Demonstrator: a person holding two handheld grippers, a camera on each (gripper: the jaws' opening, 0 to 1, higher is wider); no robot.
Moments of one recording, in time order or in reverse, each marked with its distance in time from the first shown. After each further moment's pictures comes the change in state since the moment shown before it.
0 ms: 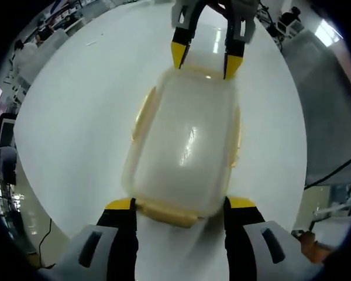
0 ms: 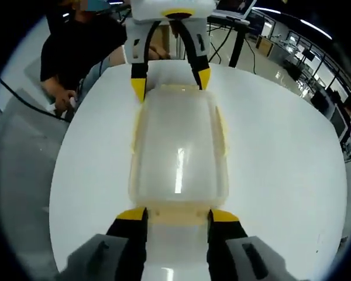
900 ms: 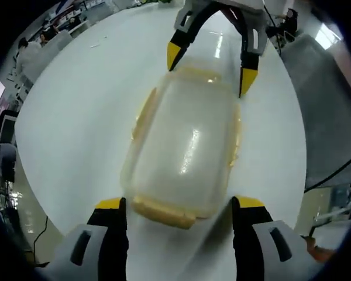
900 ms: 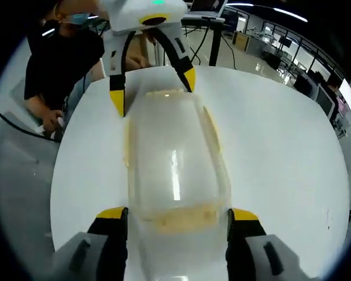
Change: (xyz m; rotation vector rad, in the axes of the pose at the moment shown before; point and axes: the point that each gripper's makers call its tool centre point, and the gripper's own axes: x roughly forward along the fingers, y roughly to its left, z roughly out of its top) left arm 0.002 -0.002 -0.002 -0.025 -0.047 0.003; right arm 0.008 0.003 0.006 0.150 -0.068 -0.065
